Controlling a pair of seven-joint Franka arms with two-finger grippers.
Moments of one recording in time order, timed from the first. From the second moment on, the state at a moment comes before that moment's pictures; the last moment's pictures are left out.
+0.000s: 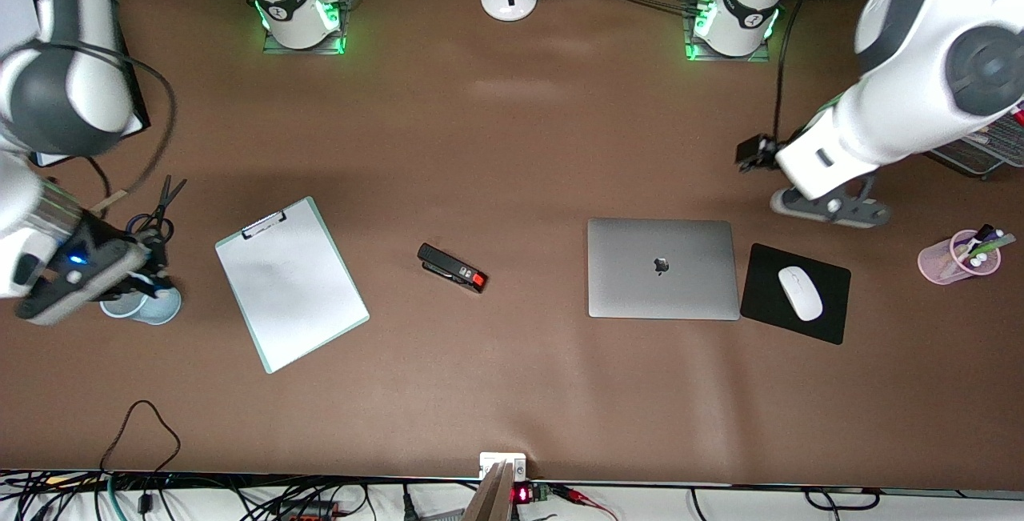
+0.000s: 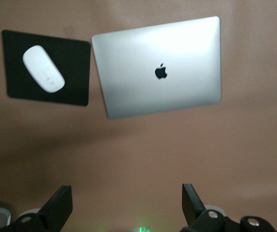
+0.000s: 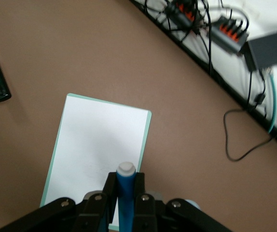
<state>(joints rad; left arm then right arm) 0.09 0.19 -0.33 -1.51 0.00 1.47 -0.10 0.13 0.37 -0.18 -1.43 0.21 1.98 -0.89</state>
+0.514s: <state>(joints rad) 0.03 0.00 -0.12 -1.63 0.00 1.55 0.03 -0.09 0.36 -0.19 -1.43 0.56 1.89 -1.38</state>
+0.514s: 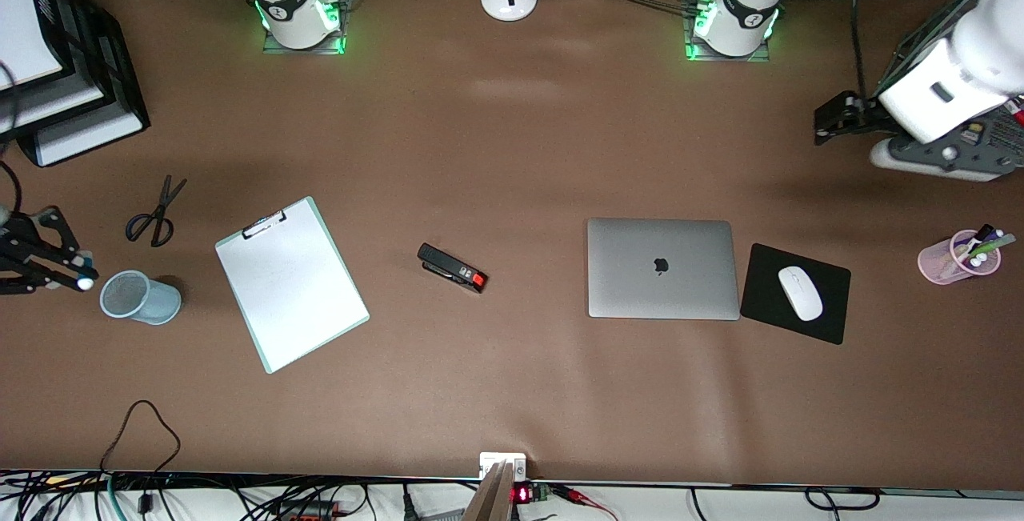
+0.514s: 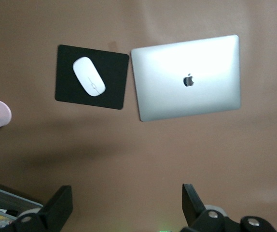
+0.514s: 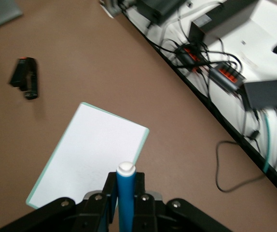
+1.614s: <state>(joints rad) -0.03 -0.10 -0.04 -1.78 0.00 1.65 0.04 -0.34 0.54 -0.18 -1.41 0.93 1.64 -2.23</state>
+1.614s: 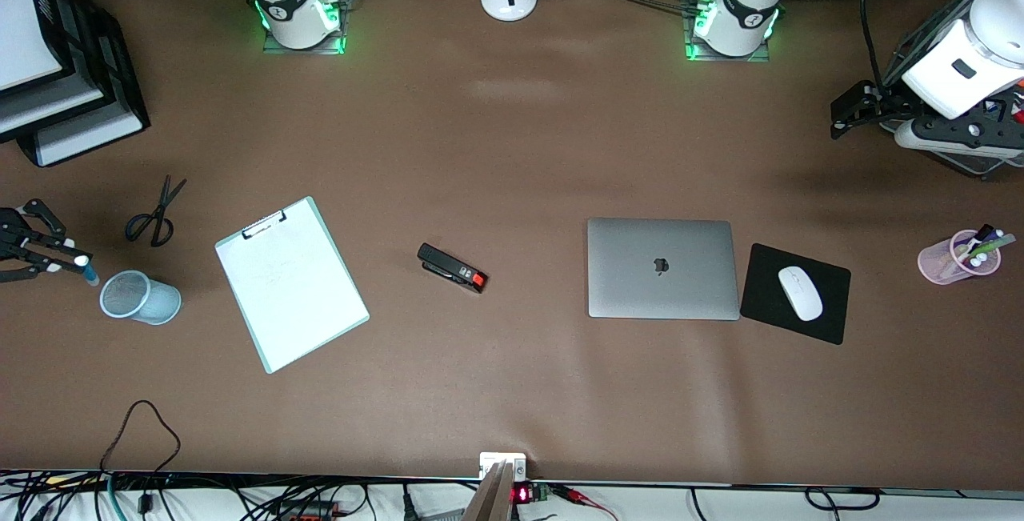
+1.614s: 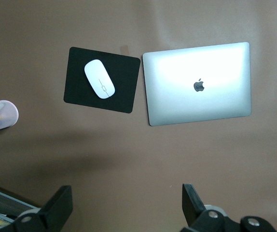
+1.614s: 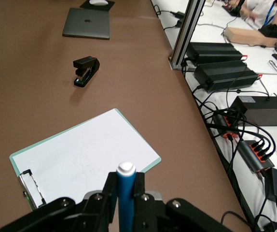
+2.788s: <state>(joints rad) -0.03 -0.09 -0.04 -1.78 0.00 1.65 0.04 -0.41 0.73 -0.17 -1.31 0.97 1.54 -2.30</state>
